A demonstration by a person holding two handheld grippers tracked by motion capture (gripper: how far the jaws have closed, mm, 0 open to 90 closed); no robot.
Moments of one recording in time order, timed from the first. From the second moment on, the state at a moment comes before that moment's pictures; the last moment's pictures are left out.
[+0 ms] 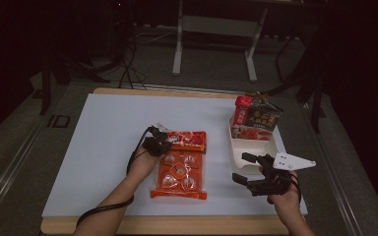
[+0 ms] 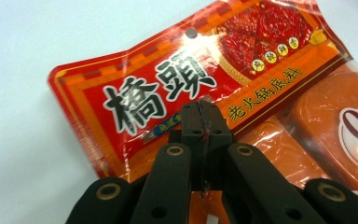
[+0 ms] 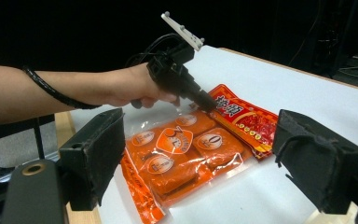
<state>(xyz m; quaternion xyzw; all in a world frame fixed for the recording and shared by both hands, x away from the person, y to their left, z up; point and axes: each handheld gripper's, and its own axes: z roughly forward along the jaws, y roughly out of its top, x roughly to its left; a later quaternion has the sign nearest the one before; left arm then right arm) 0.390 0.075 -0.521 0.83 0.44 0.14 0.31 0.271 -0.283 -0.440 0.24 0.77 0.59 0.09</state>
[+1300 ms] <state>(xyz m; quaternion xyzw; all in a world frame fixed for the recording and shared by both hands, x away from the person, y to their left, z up) 0.343 0.059 -0.519 0.86 0.38 0.10 0.32 0.270 -0.279 -0.438 0.23 0.77 0.59 0.09</state>
